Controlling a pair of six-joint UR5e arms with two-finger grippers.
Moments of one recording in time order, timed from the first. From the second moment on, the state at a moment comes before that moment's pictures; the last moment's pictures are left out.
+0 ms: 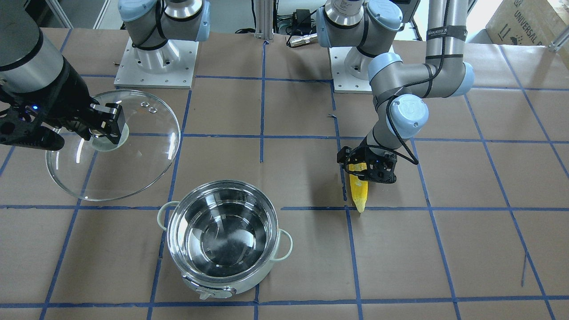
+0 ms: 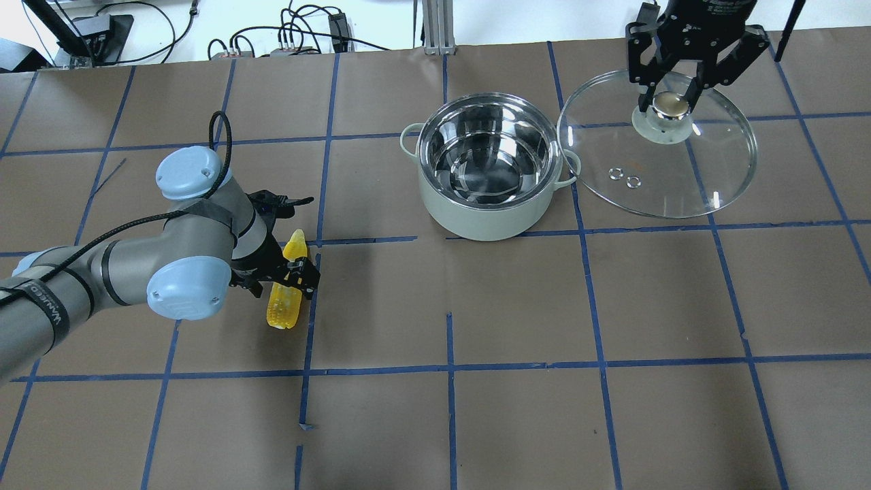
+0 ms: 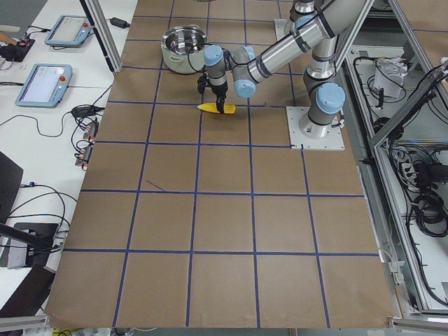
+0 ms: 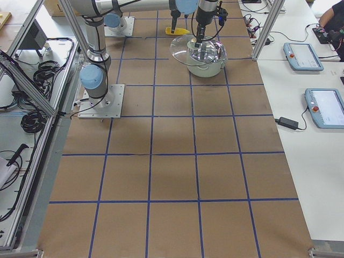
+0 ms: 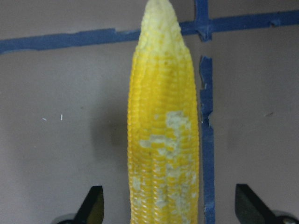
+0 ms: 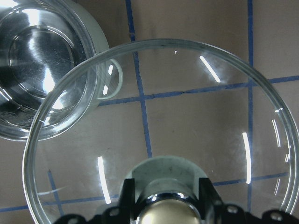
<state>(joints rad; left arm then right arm) -1.47 -1.79 -2.13 -0.94 1.55 0.20 1.51 -1.37 1.27 -1.36 -1.58 0.06</state>
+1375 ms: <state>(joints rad) -1.48 -1.80 -2.00 -0.96 1.55 0.15 1.51 -1.38 1.30 -1.37 -1.57 0.05</state>
